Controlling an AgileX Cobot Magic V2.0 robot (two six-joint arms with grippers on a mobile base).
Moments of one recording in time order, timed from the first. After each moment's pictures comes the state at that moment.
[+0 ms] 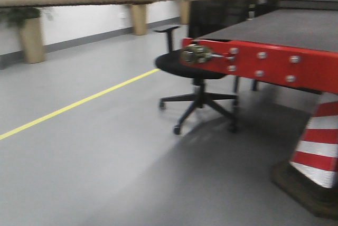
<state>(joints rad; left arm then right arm) -0.49 1.40 -1.83 0.34 1.21 -0.29 0.42 1.22 -1.64 0.04 1.09 0.10</state>
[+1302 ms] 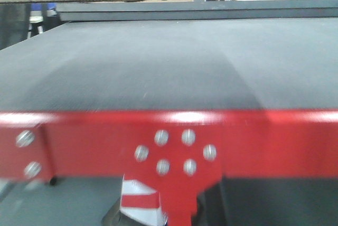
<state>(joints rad) -0.49 1.40 -1.83 0.38 1.20 -0.29 0.42 1.22 -1.64 0.04 1.08 0.11</state>
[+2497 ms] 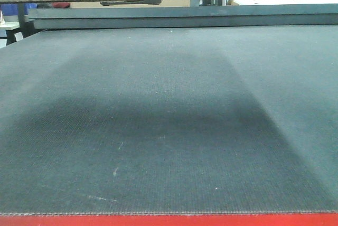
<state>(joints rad) -0.49 1.40 -1.83 0.38 1.20 -0.29 0.42 1.22 -1.64 0.04 1.08 0.11</state>
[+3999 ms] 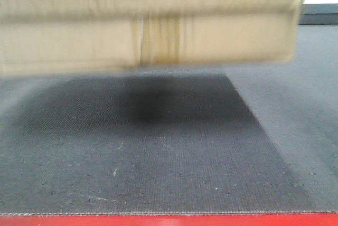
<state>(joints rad) -0.29 1.48 -1.52 0.22 0.84 -0.31 0.42 1.54 -1.64 0.03 0.94 0.10</state>
